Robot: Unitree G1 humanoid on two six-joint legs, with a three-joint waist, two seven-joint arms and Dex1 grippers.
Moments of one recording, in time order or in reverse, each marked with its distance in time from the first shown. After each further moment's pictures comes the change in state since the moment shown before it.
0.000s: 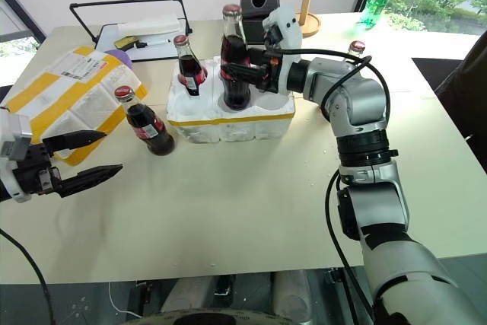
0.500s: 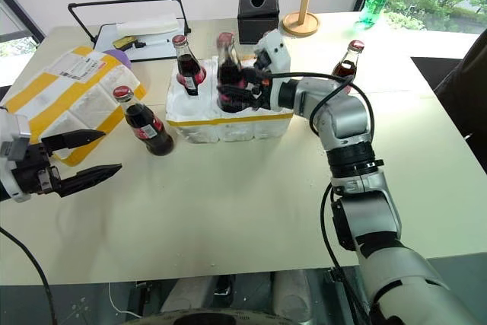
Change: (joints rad) left arm 0.003 0.000 0.001 0.007 0.002 -0.021 0.000; right arm 0.084 0.054 0.055 -0.029 -0.018 -0.047 0.013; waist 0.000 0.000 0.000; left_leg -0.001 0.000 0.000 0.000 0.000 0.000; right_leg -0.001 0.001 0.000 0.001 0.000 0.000
